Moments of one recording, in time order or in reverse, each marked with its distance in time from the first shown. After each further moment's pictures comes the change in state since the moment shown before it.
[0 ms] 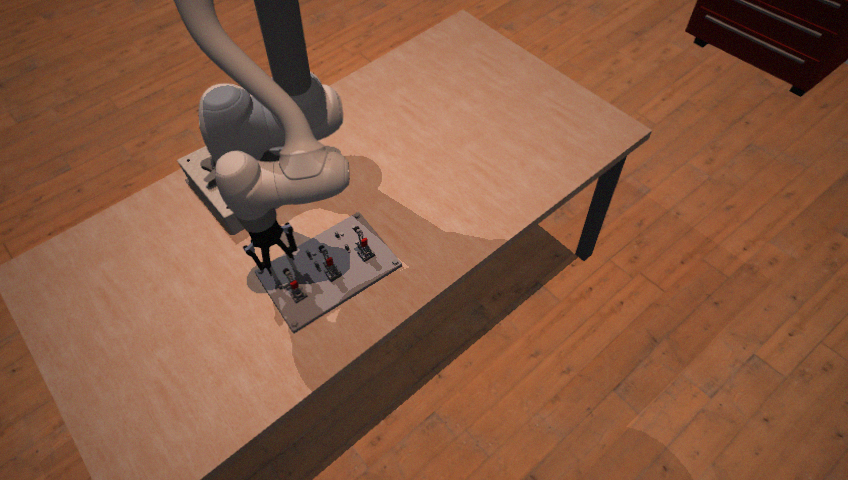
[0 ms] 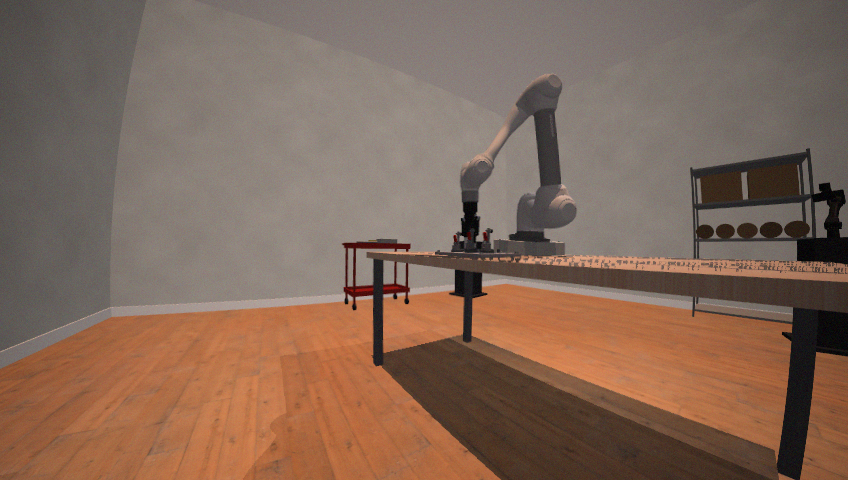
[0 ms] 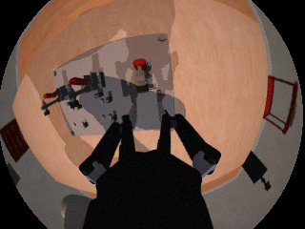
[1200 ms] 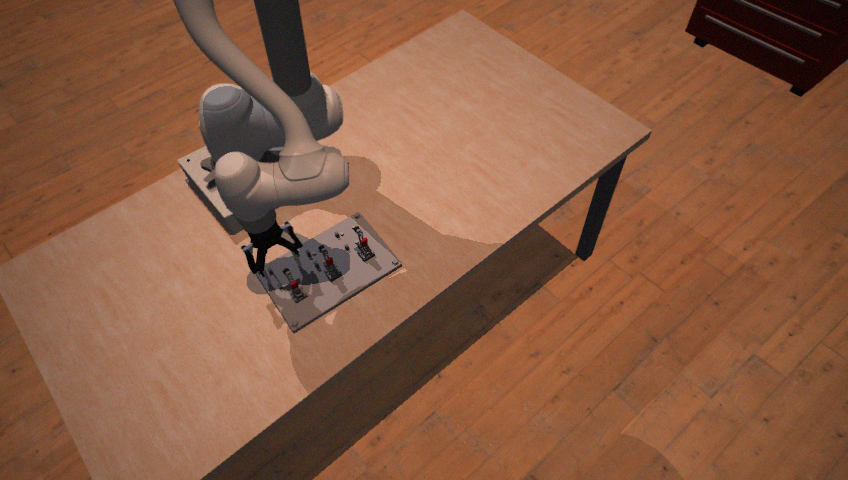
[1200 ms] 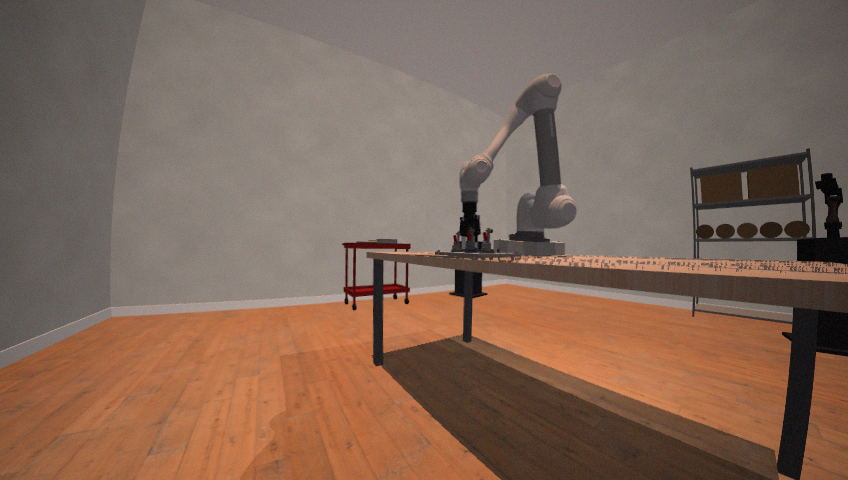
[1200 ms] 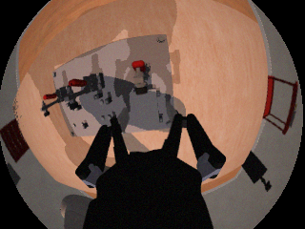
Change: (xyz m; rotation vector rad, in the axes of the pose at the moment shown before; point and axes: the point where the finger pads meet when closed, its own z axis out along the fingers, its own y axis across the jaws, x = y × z) arm 0.002 0.002 0.000 0.000 0.000 0.000
